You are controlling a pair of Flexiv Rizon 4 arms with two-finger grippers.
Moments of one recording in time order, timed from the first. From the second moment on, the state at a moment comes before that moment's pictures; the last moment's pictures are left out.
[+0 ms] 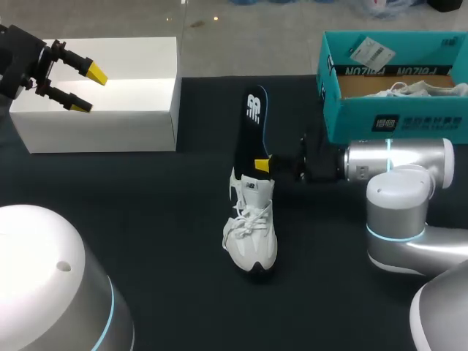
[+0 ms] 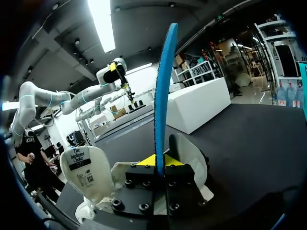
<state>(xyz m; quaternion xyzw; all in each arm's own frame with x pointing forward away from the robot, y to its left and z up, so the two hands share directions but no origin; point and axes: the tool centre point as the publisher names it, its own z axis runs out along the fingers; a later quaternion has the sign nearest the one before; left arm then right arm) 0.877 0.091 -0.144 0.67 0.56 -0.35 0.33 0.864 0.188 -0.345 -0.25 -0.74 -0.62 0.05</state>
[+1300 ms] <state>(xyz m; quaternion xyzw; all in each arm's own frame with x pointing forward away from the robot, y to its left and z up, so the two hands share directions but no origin) 0.877 0.091 -0.144 0.67 0.56 -0.35 0.33 0.891 0.193 -0.313 -0.22 -0.75 -0.62 0.03</state>
